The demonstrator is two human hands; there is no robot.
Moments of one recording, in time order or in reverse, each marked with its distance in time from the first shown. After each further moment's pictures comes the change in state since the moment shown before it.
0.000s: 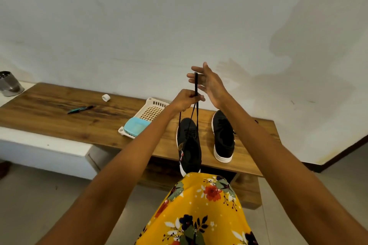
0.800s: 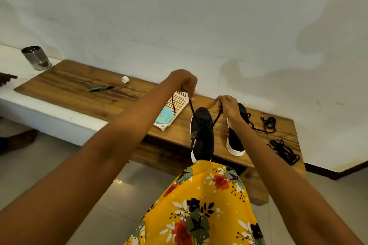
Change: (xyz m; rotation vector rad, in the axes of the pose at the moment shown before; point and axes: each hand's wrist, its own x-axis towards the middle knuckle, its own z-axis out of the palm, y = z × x) left_hand 0.005 0.015 -0.063 0.889 -0.484 -0.429; right_hand -0.018 0.104 -0.004 -0.256 0.251 0.165
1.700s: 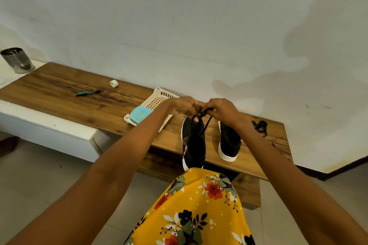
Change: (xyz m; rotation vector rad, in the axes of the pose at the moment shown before) left_hand 0.048 0.000 0.065 -0.876 -0.145 0.409; right_hand 0.015 -0.018 -0.031 -1.020 -0.364 -0.677
